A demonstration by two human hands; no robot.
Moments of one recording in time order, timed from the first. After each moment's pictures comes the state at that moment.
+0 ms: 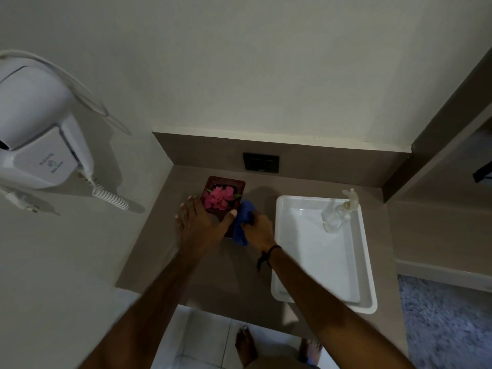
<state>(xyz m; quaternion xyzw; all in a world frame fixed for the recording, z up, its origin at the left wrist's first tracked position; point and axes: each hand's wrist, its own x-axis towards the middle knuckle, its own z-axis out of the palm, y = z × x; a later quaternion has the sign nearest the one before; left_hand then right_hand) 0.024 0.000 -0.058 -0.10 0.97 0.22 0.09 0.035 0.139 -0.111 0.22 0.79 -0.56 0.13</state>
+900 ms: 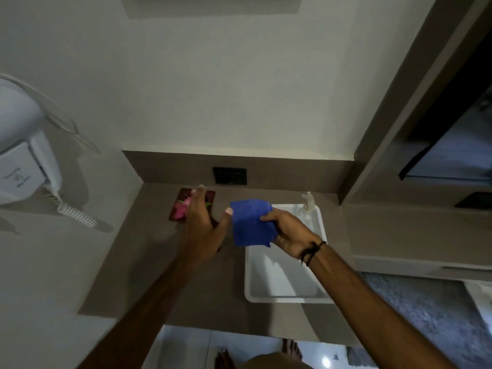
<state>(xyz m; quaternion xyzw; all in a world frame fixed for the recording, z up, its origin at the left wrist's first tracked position) 0.056 0.059 -0.023 0.07 0.90 0.42 -0.01 0.094 0.255 -0.030 0.30 0.48 -0.81 0.13</state>
